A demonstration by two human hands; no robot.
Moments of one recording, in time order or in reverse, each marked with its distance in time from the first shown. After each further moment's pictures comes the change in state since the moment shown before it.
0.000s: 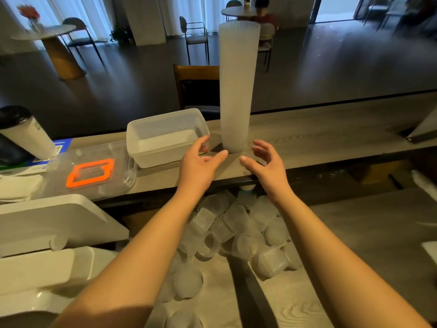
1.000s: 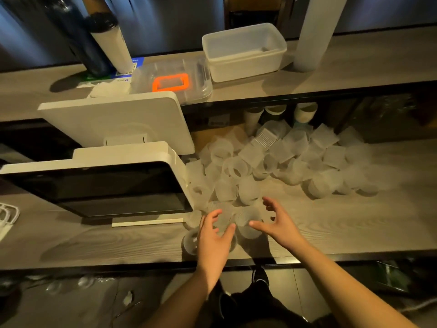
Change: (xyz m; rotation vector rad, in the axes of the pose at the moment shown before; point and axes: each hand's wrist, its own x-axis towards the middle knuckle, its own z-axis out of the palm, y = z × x) left_hand -0.322 -0.202 -0.131 -0.052 0.074 -0.456; right_hand -0.308 0.132 0.119 -0.306 -0.365 0.381
